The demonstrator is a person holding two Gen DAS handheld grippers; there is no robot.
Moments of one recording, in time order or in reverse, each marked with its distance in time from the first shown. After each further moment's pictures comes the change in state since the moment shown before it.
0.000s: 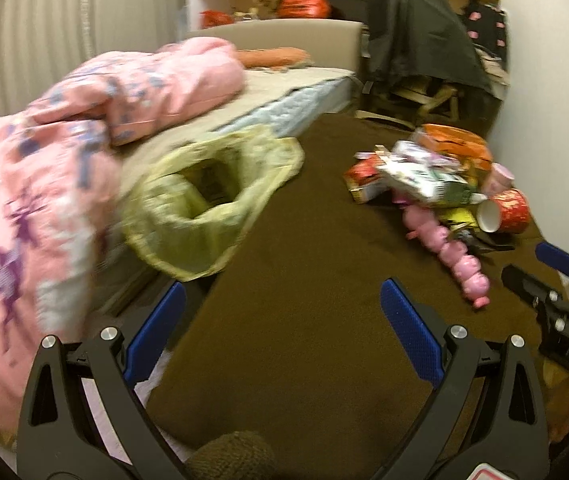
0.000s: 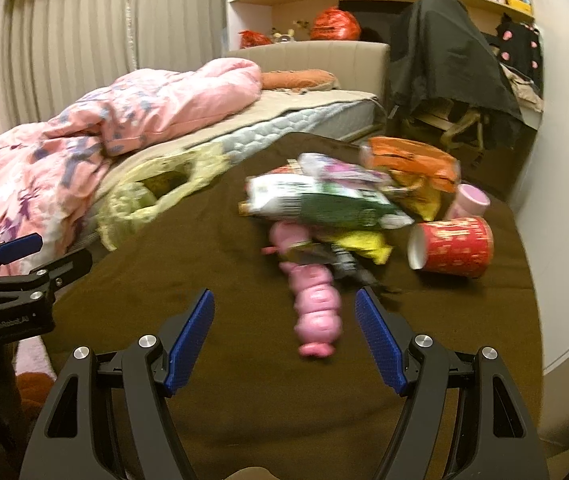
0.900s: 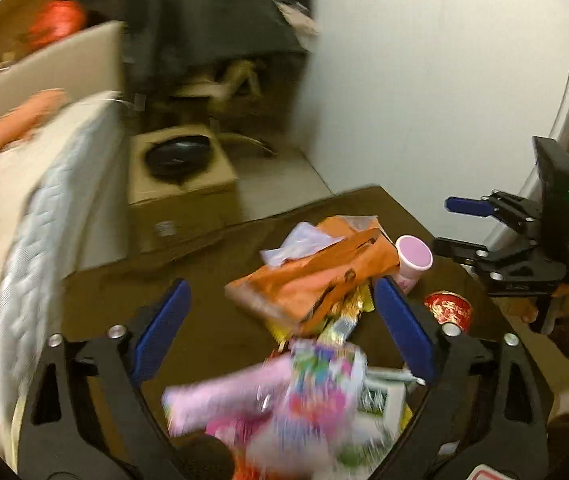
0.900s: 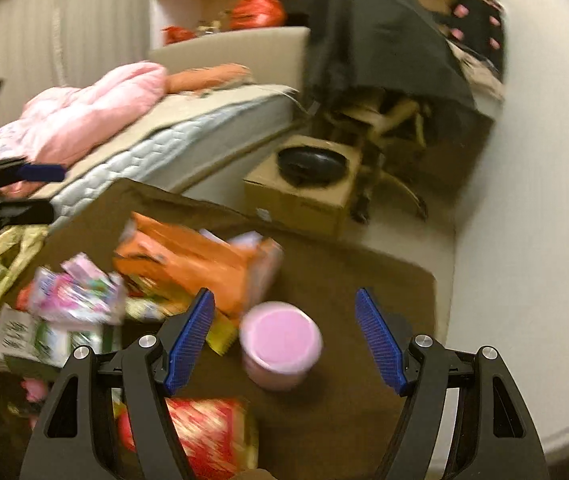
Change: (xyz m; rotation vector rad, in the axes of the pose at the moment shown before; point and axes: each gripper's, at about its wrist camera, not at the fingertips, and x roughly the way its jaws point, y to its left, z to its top) left arm 0.218 -0.178 0.242 0.517 0.107 -0.649; right arm 0.117 -0.238 0.117 0.084 0.065 -0.168
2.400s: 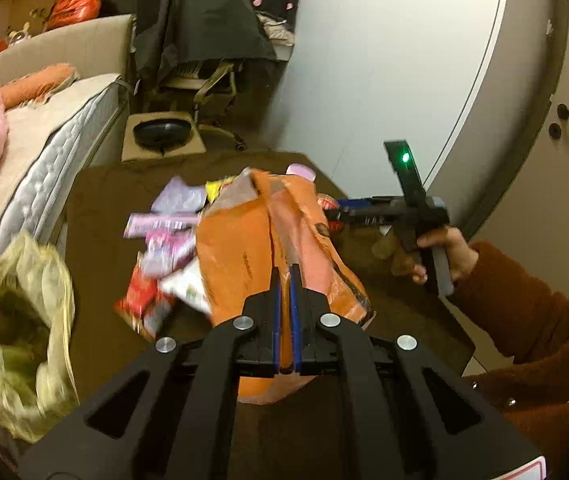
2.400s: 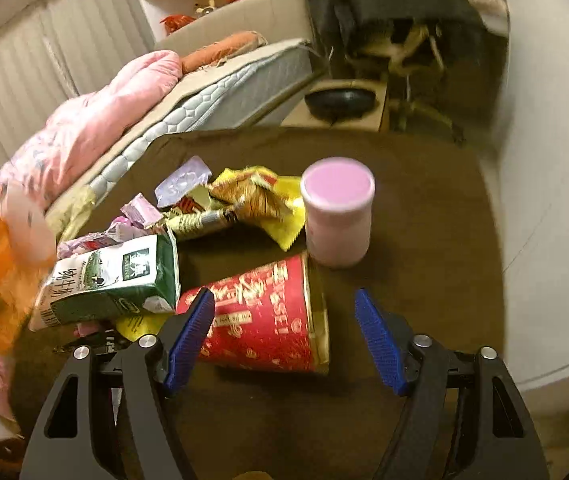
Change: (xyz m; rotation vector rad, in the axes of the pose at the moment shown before) left arm -0.181 -0.095 -0.147 -0.133 -0.071 -0.073; right arm -0.004 0.016 -0.068 0.188 0.152 0.288
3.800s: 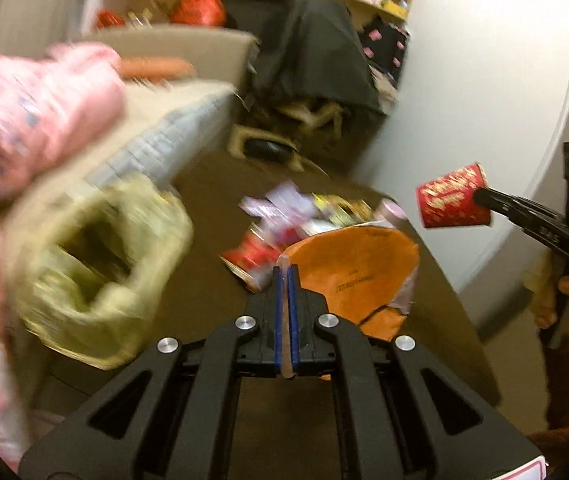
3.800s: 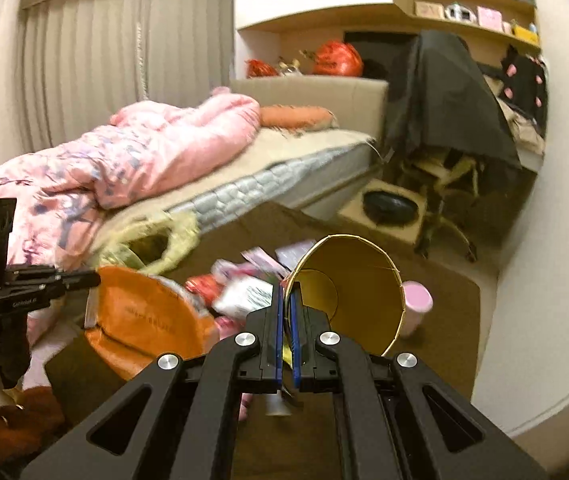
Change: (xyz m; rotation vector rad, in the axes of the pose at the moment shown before) left arm -0.074 0.036 -0.062 -0.262 -0.202 0.302; right arm -0.143 0.184 -0.012 -0.390 -0.268 -0.022
